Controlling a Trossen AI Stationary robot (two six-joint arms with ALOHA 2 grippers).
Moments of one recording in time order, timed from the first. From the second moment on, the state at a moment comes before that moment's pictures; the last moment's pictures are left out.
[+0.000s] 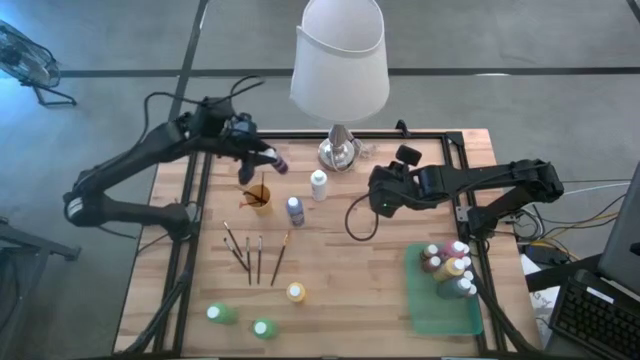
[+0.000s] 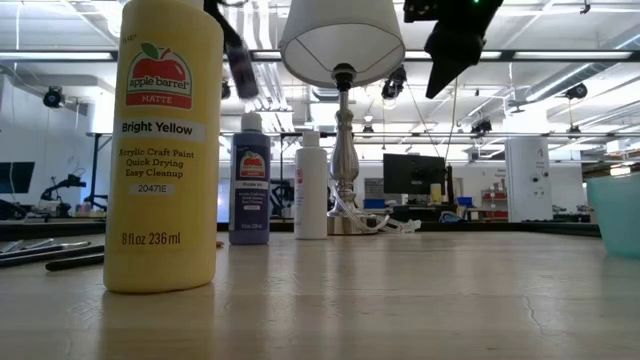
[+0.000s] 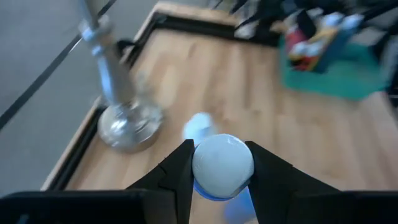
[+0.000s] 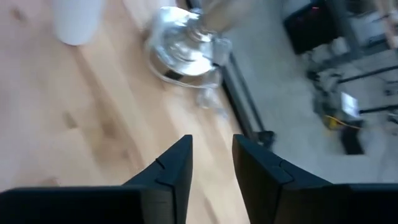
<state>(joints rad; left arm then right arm) 0.53 1.05 1.21 -0.70 0.35 0.16 0.06 1.45 1.30 -1.07 0.75 0.27</state>
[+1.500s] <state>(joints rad) -0.06 1.46 1.31 -0.24 0.19 0.10 0.45 1.39 0.94 -0.02 0.63 0.23</state>
